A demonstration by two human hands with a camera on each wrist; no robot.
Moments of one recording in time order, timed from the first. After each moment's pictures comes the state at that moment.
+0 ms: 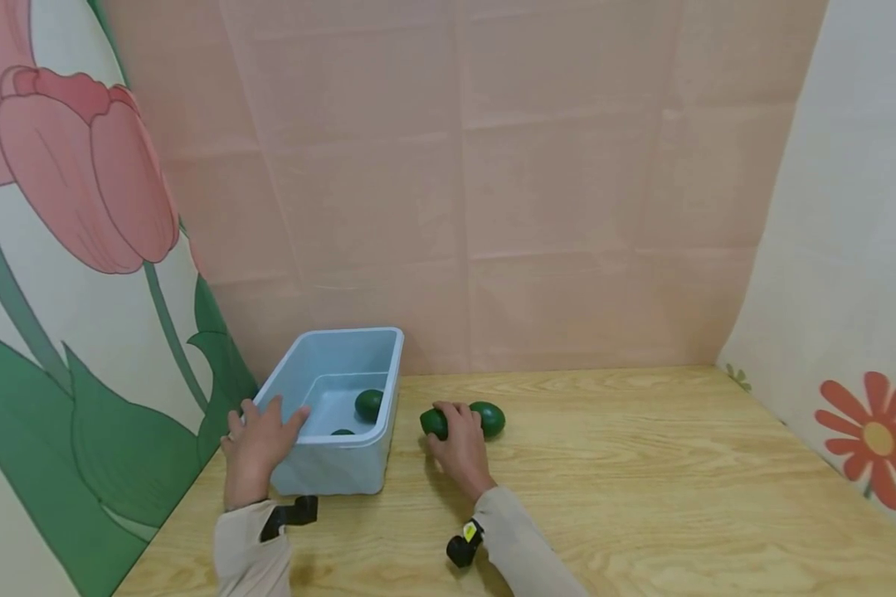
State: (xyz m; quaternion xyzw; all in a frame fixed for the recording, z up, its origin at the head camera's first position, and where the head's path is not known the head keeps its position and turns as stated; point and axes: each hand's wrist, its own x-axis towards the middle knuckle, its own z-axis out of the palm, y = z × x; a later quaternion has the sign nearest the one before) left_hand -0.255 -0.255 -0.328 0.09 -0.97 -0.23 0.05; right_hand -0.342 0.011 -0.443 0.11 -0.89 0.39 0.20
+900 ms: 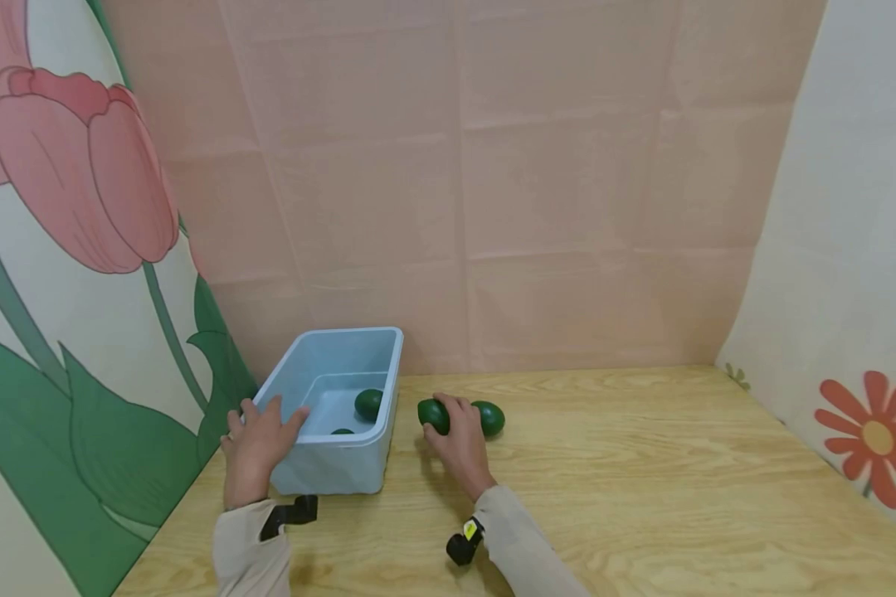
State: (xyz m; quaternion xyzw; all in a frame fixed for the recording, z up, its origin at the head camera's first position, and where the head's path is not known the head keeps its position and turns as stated) left_hand -0.257 -0.256 -0.331 0.09 -0.97 -0.22 0.06; right_hand -0.340 0.013 -0.438 0.12 -0.86 0.43 0.23
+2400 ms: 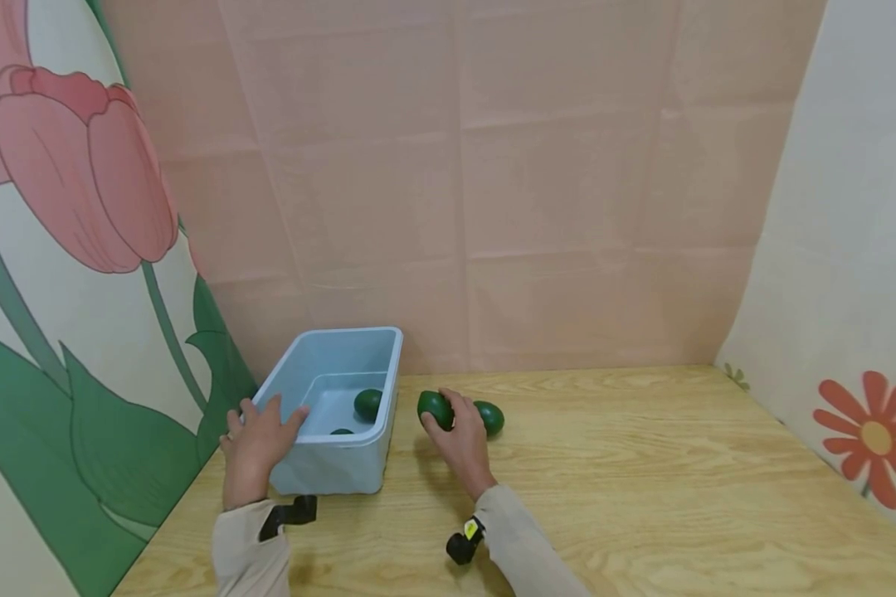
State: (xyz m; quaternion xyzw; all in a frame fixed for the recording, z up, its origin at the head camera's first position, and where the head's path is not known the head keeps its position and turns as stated) left_hand -0.256 -0.255 -0.329 0.09 -0.97 -0.23 0.06; right_hand -0.341 0.015 -0.438 0.13 -0.83 0.48 0.26
